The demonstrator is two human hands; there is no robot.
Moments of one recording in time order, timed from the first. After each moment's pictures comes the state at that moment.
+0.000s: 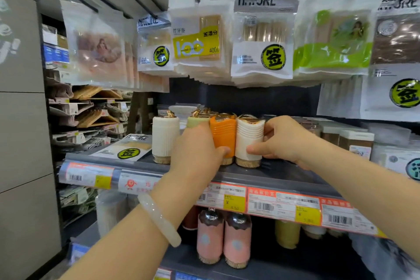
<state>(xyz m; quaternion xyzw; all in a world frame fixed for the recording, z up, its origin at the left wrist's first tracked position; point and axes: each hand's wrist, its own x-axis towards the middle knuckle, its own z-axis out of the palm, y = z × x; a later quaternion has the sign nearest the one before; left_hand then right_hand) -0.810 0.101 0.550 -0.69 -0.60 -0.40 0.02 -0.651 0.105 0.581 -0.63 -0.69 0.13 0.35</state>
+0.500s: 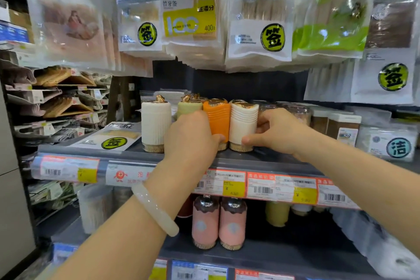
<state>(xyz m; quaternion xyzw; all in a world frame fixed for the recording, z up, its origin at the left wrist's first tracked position) -0.813 0.107 0.547 -0.72 -0.60 -0.36 0.04 -0.656 0.100 0.569 -0.66 -0.67 0.06 0.32</state>
